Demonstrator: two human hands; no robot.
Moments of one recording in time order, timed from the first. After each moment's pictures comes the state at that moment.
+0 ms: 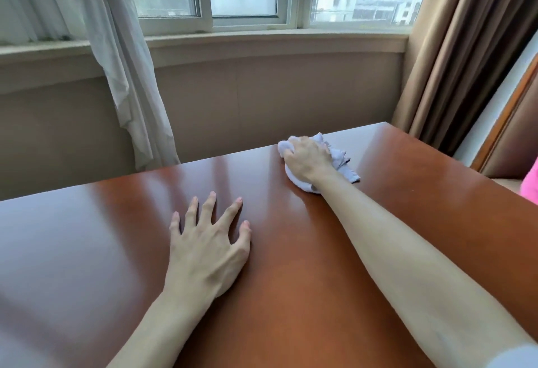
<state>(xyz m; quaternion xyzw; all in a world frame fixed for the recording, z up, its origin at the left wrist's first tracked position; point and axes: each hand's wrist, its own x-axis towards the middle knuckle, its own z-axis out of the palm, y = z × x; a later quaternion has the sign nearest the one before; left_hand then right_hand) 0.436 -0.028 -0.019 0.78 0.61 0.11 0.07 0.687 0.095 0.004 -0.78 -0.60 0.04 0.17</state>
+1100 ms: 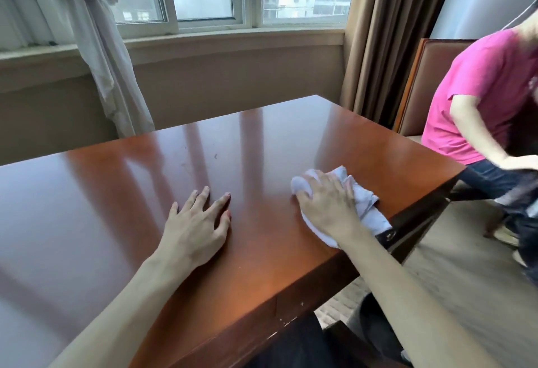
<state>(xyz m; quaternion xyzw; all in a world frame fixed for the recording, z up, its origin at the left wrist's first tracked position) 0.378 -0.219 -0.008 0.86 0.50 0.06 0.05 0.636 -0.298 -0.003 -0.83 -0.53 0.01 0.17</state>
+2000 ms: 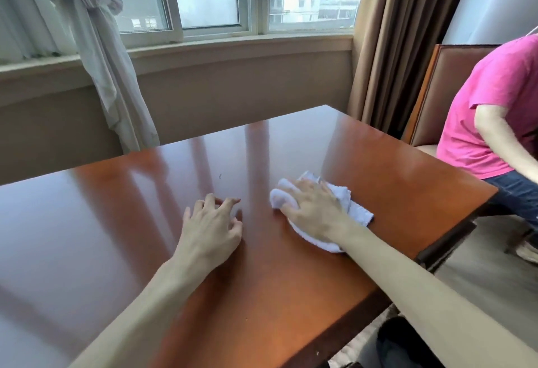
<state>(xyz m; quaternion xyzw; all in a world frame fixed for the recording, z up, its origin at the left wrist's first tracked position) 0.414 -0.174 0.009 0.85 0.51 0.12 0.07 0.651 -0.221 -0.002 -0.74 -0.66 0.04 0.14</state>
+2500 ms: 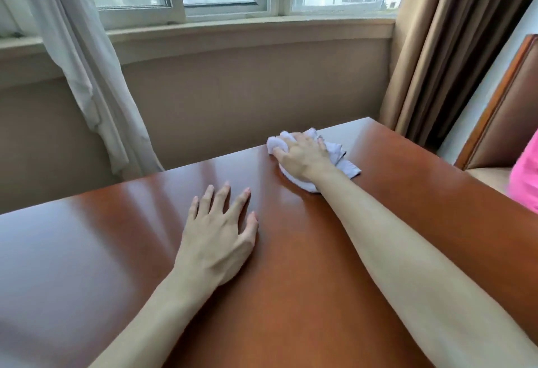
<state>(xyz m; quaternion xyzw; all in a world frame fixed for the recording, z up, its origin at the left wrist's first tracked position) 0.513 0.021 -0.025 0.84 0.53 0.12 0.06 0.748 0.111 0.005 -0.78 -0.62 0.07 0.11</state>
